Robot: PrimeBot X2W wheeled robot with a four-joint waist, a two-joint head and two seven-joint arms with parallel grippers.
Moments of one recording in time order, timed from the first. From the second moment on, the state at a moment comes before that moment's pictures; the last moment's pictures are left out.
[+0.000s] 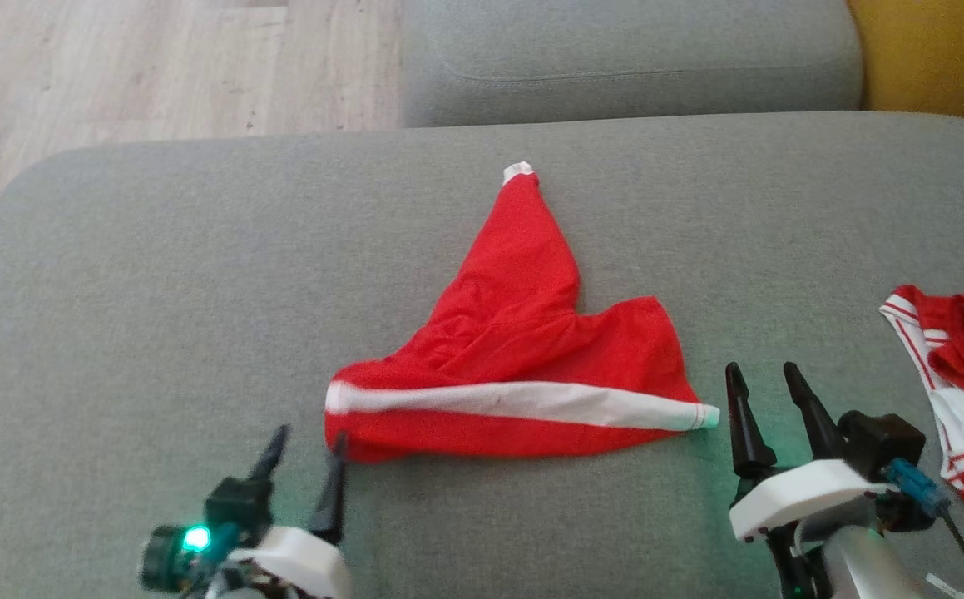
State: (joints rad) left arm -0.19 0.18 -0.52 0.60 -0.44 0.07 -0.25; right arm -0.13 -0.05 0.07 0.54 0.23 0.13 -0.26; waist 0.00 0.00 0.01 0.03
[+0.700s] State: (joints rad) left arm -0.01 0.06 -0.15 0.41 -0.17 0.08 -0.25; right arm -0.13 -0.05 0.13 0.52 0.22 0.13 -0.26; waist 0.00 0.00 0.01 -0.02
